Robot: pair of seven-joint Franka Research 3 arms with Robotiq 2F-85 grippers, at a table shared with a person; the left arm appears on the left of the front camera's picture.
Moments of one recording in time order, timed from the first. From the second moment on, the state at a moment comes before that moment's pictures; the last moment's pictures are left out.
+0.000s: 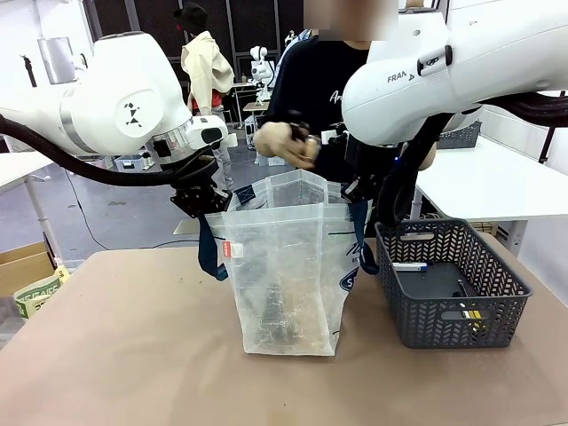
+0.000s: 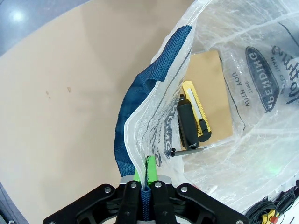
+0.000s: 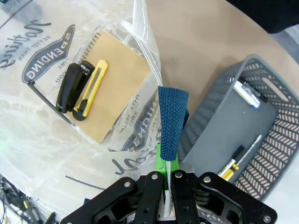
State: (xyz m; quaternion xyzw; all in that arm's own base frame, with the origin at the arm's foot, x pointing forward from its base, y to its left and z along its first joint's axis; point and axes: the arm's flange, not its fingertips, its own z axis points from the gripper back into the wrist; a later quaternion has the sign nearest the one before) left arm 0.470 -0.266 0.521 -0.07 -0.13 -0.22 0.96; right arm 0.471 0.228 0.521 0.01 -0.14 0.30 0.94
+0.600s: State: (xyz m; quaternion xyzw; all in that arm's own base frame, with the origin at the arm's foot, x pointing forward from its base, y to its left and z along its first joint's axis) left arm 0.470 -0.266 0.521 -0.07 -0.13 -0.22 0.96; right arm 0.471 0.228 0.521 0.01 -0.14 0.30 0.94
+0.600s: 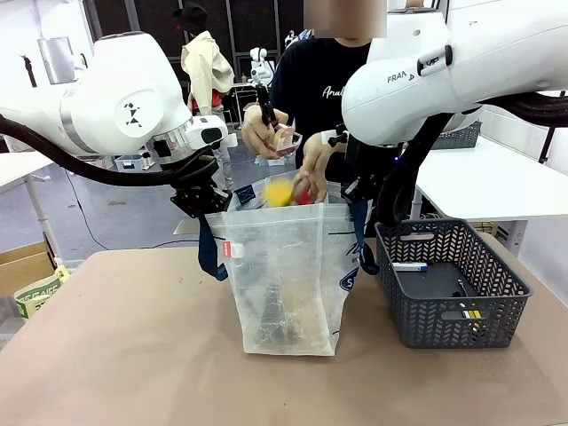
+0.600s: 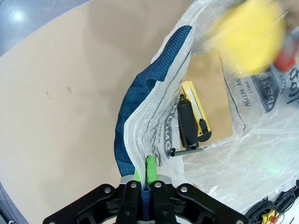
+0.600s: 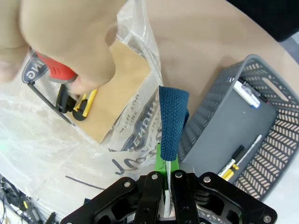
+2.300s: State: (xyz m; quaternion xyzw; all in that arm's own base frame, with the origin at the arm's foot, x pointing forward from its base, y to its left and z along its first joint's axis) left arm 0.470 -0.266 0.521 -0.07 -0.13 -0.22 0.96; right arm 0.471 0.228 0.521 0.01 -0.14 0.30 0.94
